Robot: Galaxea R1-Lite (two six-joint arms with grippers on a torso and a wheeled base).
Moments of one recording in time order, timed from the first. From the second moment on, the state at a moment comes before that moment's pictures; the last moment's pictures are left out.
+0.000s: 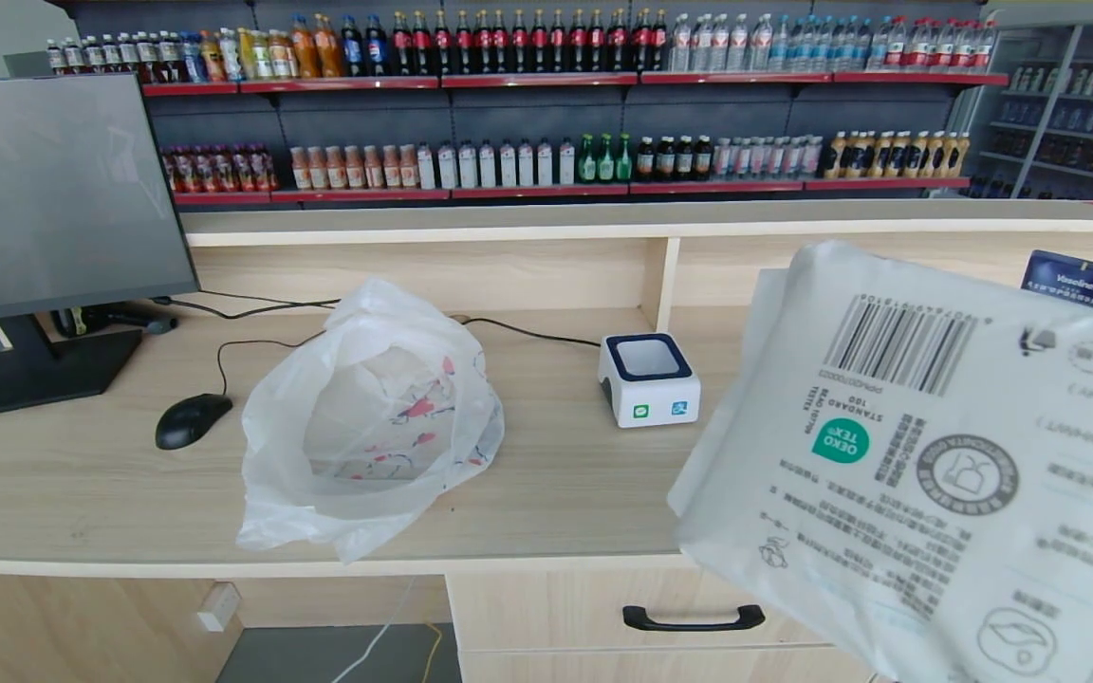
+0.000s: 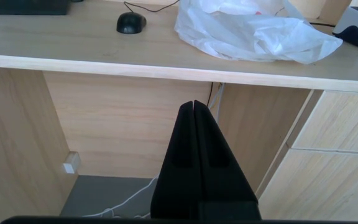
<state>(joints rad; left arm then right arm) 0.00 0.00 0.00 0.00 0.00 -0.01 0.64 1.13 -0.12 -1.57 0.68 2.31</state>
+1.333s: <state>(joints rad) 0.00 0.00 0.00 0.00 0.00 -0.01 0.64 1.19 -0.05 -1.57 0.69 1.87</state>
